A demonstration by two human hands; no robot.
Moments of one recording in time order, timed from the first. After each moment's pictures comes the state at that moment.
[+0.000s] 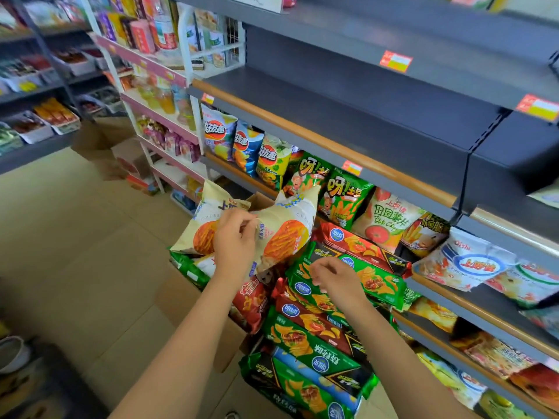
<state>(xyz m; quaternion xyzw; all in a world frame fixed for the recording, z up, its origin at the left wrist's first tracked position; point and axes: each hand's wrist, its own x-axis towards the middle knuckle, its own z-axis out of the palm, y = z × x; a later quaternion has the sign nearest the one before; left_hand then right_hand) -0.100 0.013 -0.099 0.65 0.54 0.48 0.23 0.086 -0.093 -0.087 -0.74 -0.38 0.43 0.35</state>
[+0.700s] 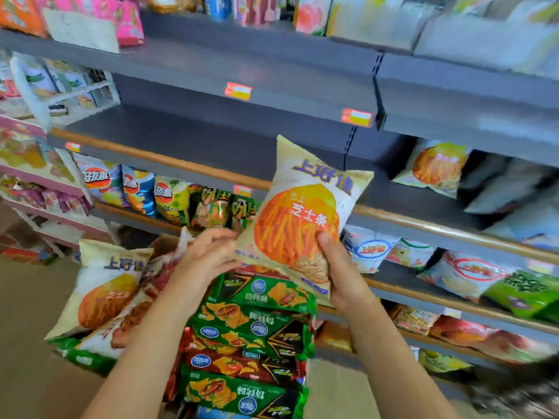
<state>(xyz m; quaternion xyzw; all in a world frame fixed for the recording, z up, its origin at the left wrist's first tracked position) 0.027 -0.003 -0.025 0.52 0.32 0.34 0.72 0.229 -0.130 -0.023 -0.50 -0.22 0.49 0.67</state>
